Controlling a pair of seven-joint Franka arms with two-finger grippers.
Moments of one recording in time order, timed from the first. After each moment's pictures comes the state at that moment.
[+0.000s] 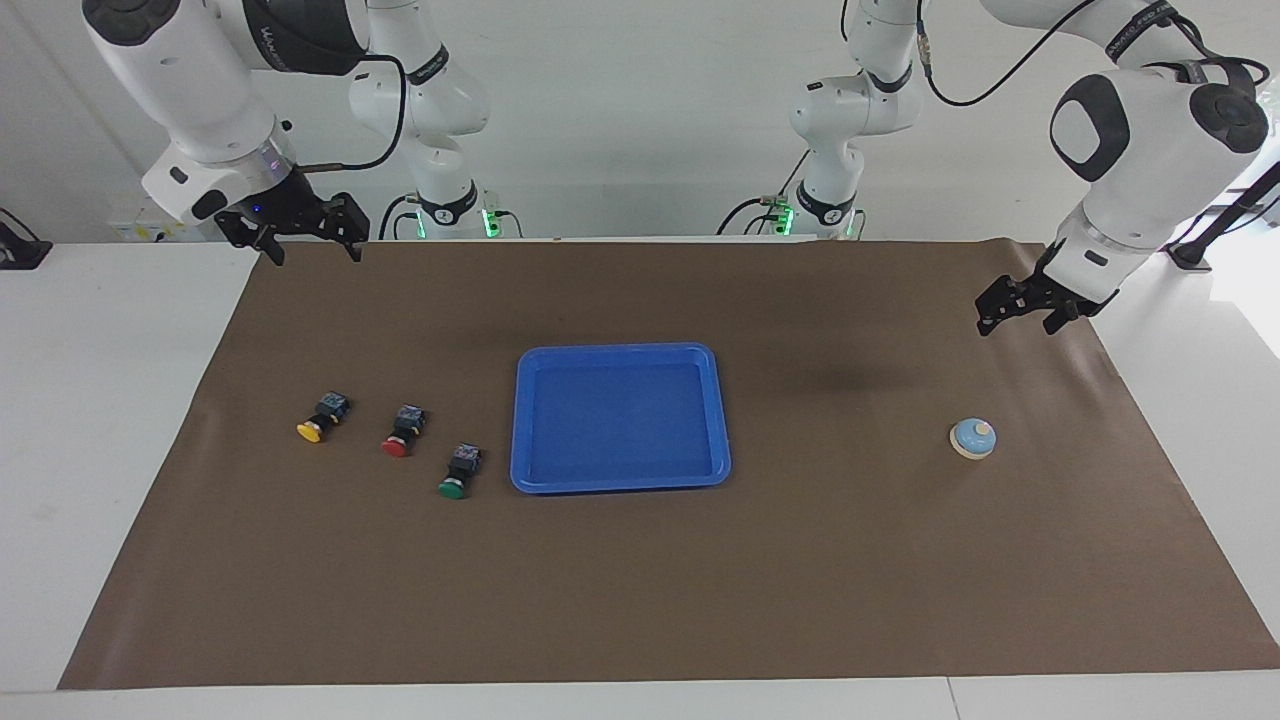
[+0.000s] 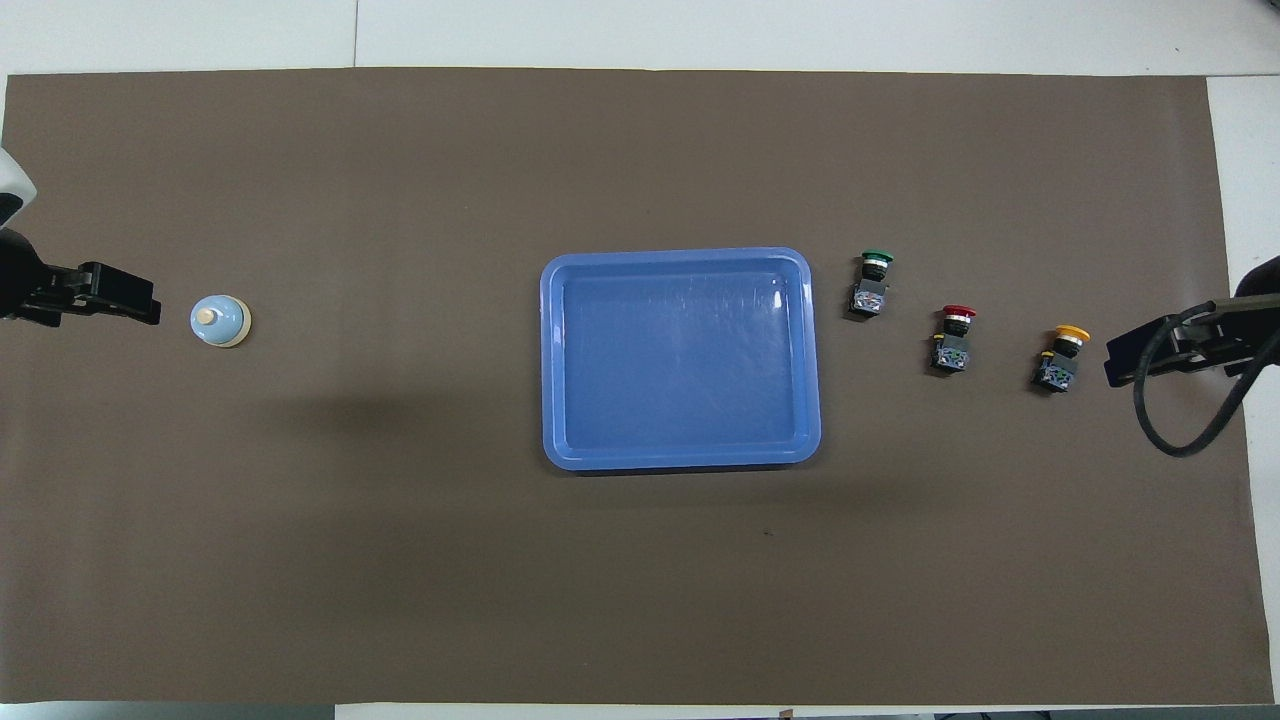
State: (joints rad) left arm 0.05 0.06 0.00 -1.71 0.00 1.70 0.11; right arm -0.08 -0.03 0.07 -1.63 -0.03 1.42 -0.07
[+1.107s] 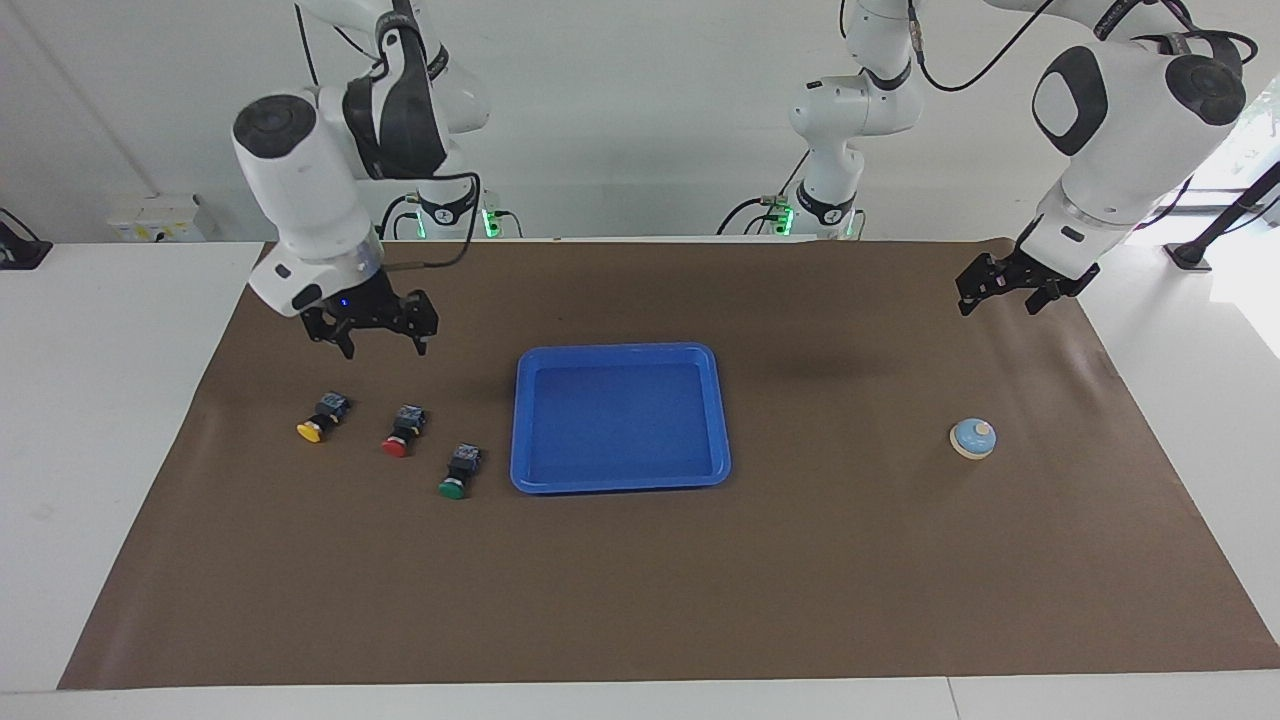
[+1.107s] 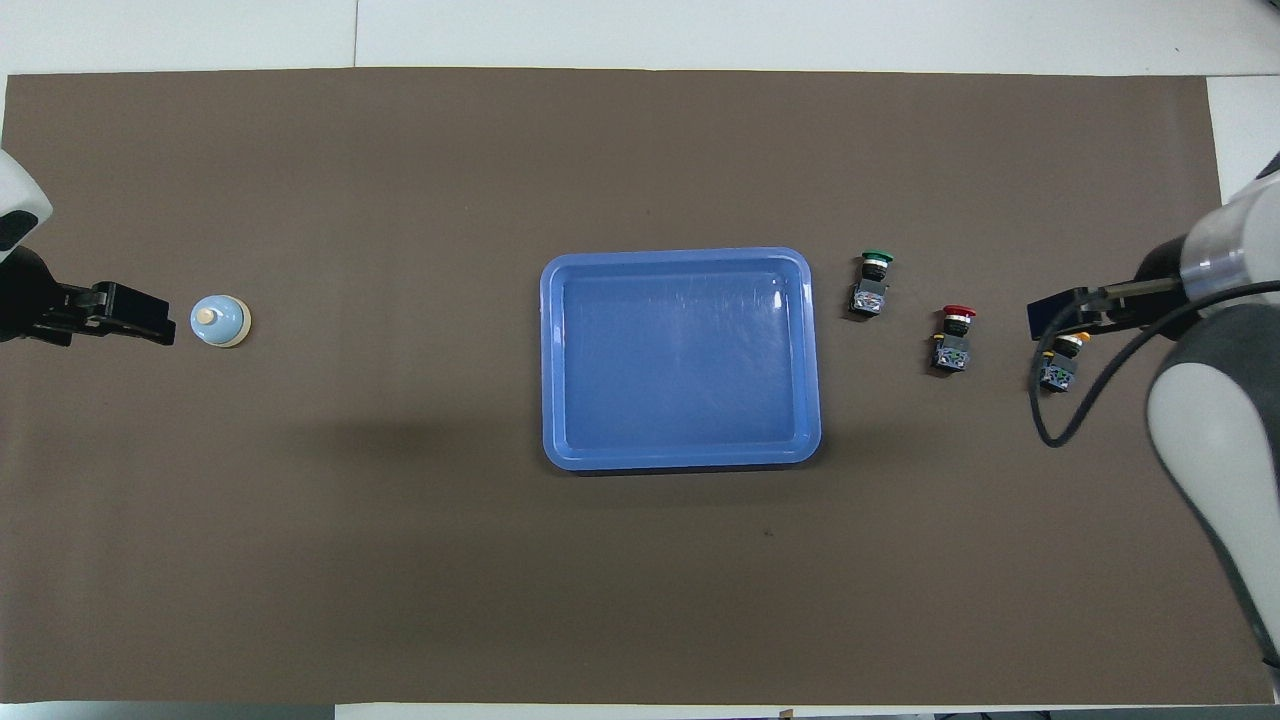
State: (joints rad) left arm 0.00 0.01 0.00 -1.73 0.00 1.66 0.07; right arm 0.04 0.08 0.07 -1.88 -0.03 1.98 0.08
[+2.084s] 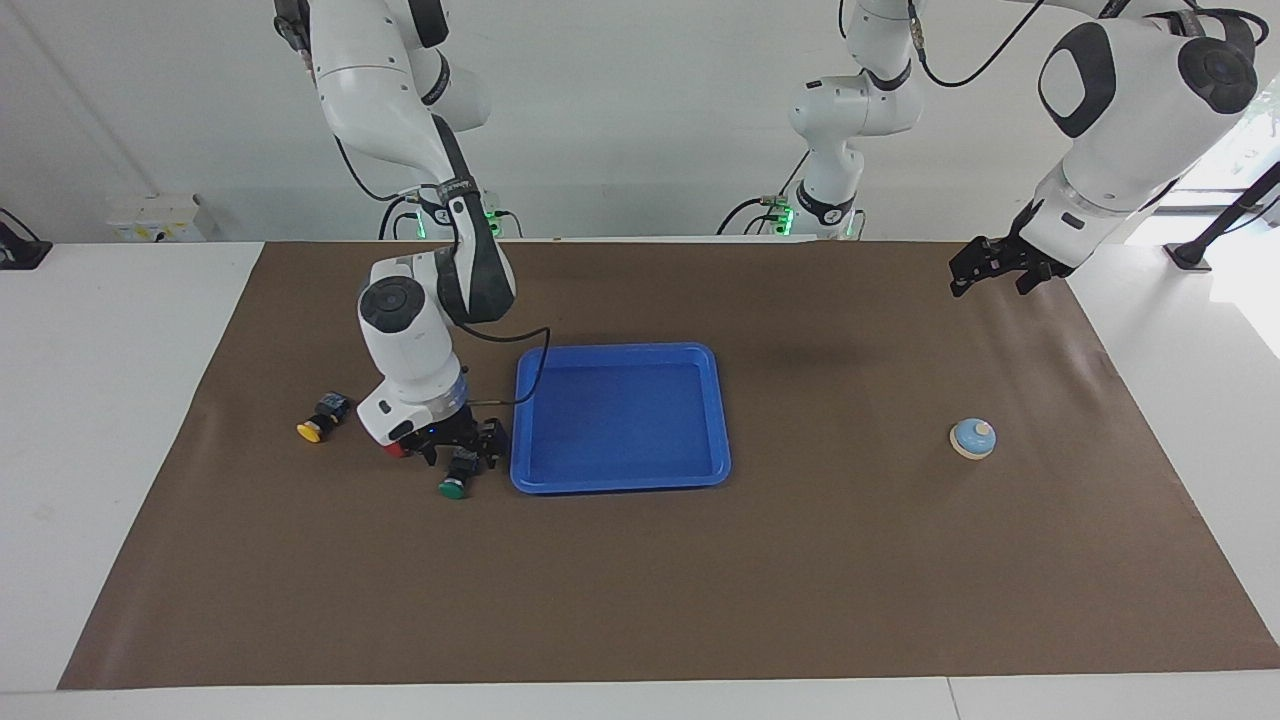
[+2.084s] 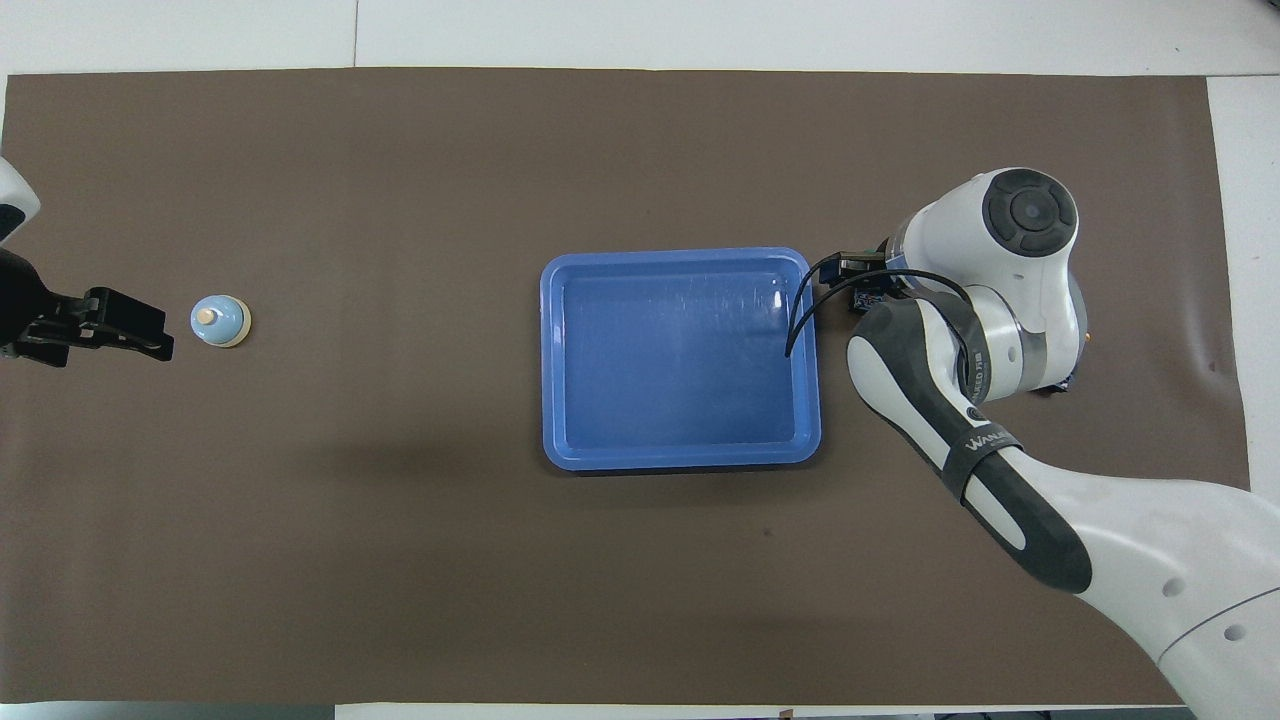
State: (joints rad) left arm -0.01 0.02 0.00 -1.66 -0.02 1.51 0.02; right arm 0.12 0.40 0.07 -1.88 -0.05 2.35 0.38
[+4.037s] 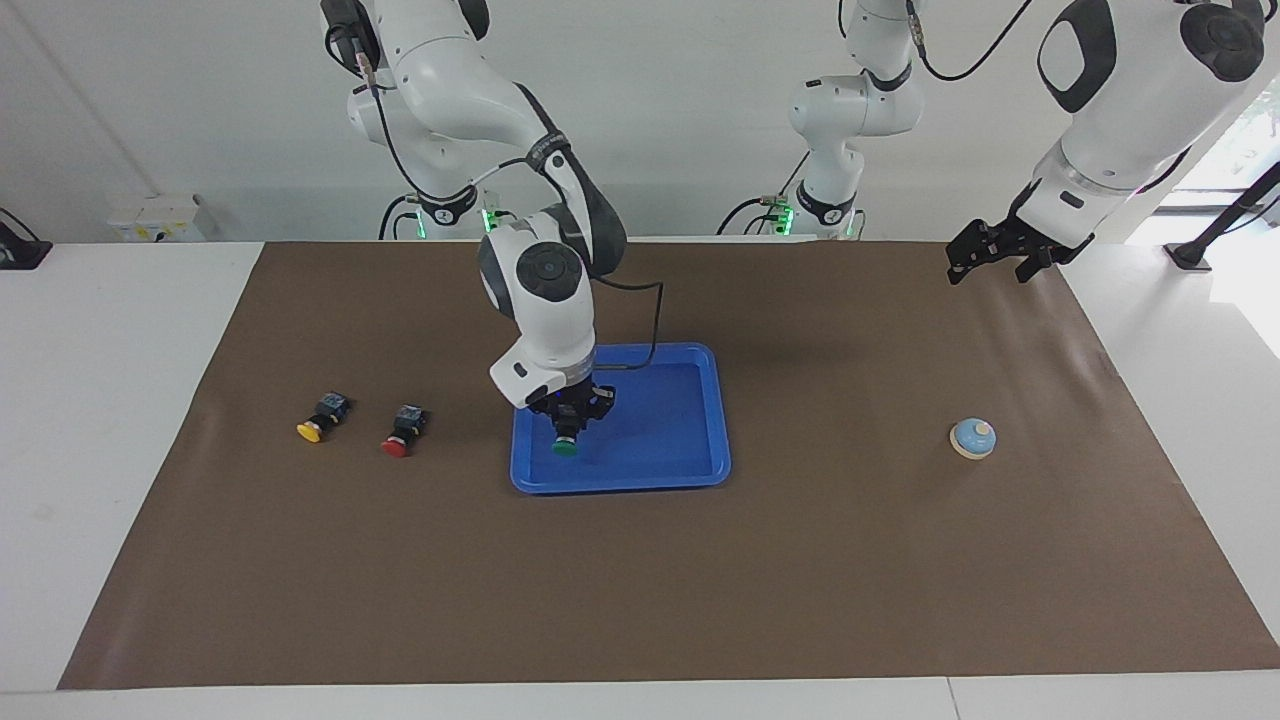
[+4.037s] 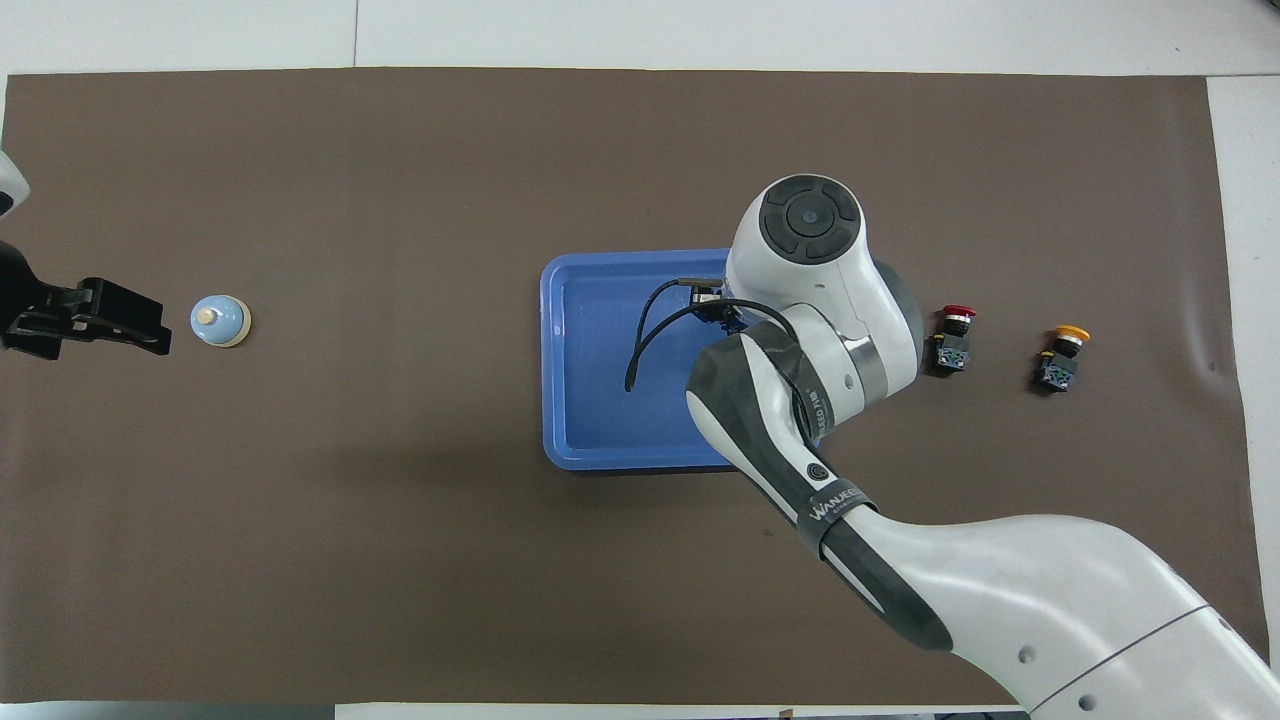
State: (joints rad) left arm -0.05 0.02 0.01 -1.60 -0.02 1.48 0.00; right arm 0.36 0.43 0.08 -1.73 -0.04 2.14 0.60
